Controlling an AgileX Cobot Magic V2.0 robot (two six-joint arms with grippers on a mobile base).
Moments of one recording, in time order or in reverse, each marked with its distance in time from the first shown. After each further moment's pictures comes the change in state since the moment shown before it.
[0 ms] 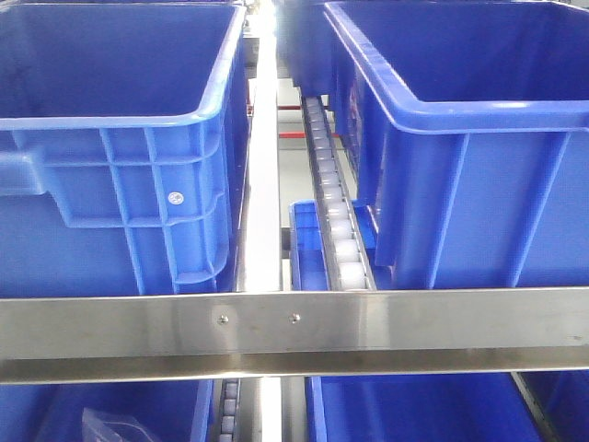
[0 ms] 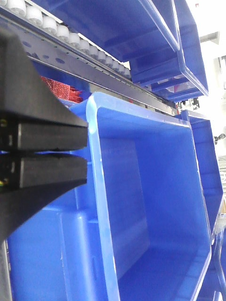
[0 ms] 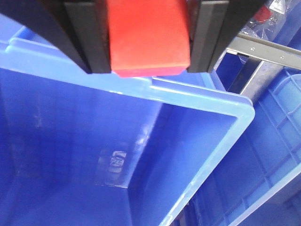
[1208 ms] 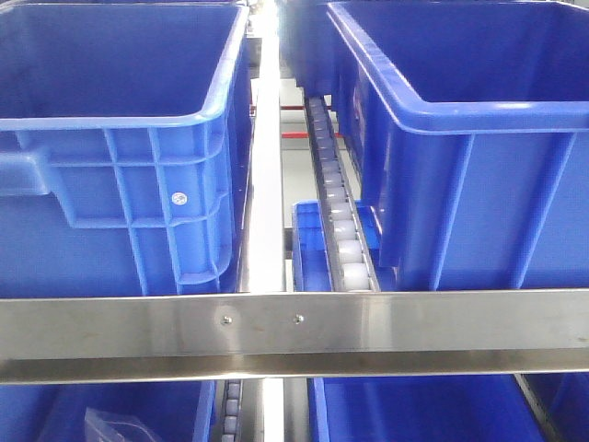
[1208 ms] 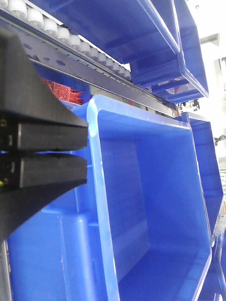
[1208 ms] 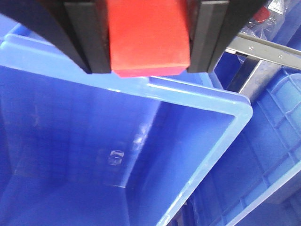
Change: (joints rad) left arm 0.000 0.000 0.000 0.000 0.000 0.000; right arm 0.000 0.000 0.000 0.000 0.000 0.000
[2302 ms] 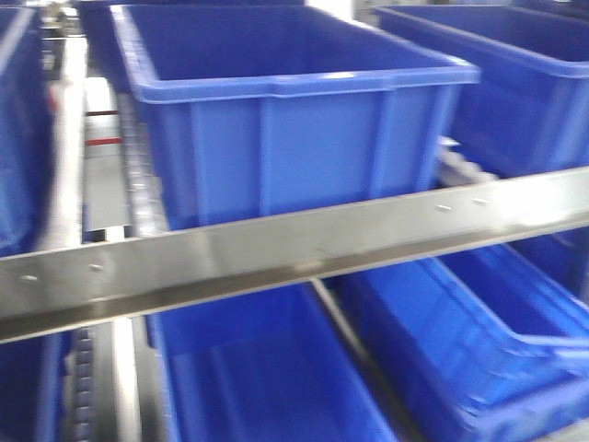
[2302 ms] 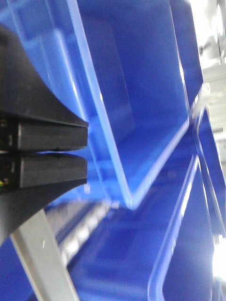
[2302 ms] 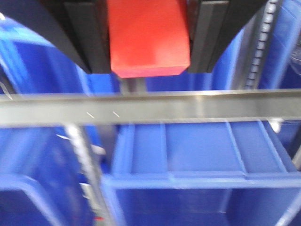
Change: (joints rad) left arm 0.000 0.000 0.000 0.000 0.000 0.000; right arm 0.000 0.000 0.000 0.000 0.000 0.000
